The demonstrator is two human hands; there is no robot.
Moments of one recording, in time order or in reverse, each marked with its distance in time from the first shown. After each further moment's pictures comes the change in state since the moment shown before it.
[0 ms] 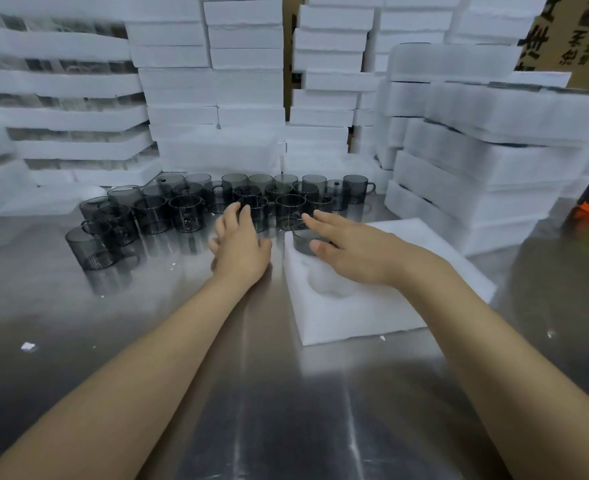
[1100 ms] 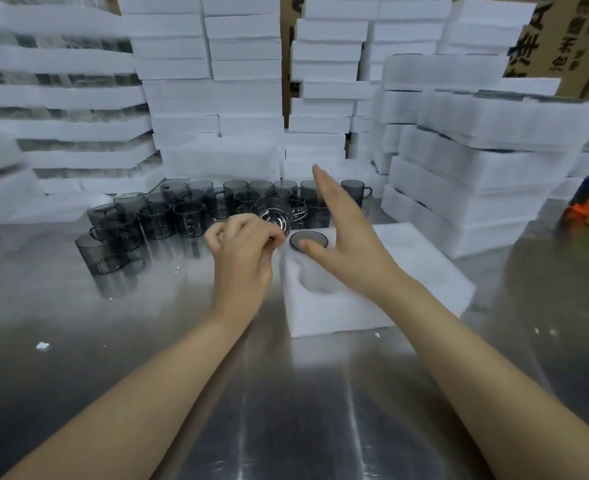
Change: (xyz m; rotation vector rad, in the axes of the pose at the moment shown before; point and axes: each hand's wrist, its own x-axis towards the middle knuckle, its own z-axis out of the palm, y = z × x) left_hand -0.054 0.018 -0.036 -0.219 0.471 0.565; right_hand -0.005 -0.010 0.019 0.389 0.567 -0.264
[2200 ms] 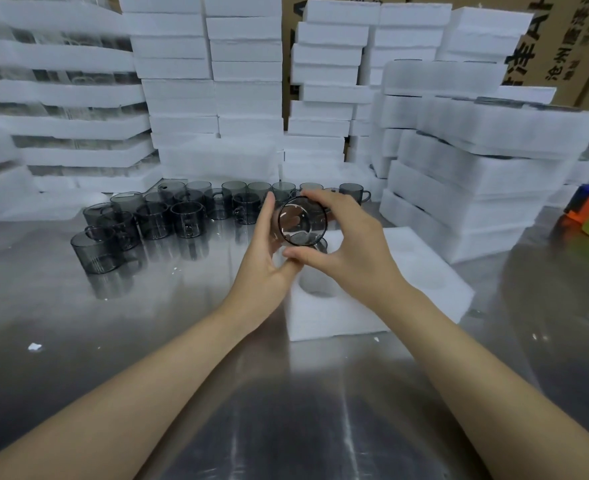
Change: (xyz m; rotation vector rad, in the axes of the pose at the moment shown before) left_hand -0.002 0.020 0.004 -0.865 -0.359 -0.542; right_hand -0.005 -0.007 0.001 0.069 0.161 -0.158
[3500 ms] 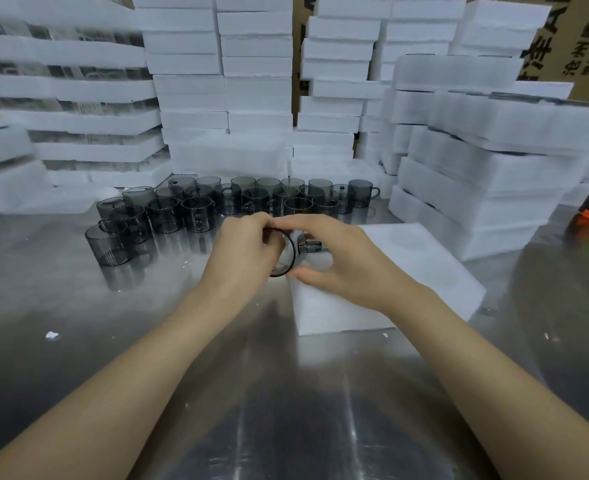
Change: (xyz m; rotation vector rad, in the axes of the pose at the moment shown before) left_hand 0.004 0.038 -0.027 0.744 0.184 -0.022; right_hand -0.005 -0.007 0.002 0.005 -0.338 -0.061
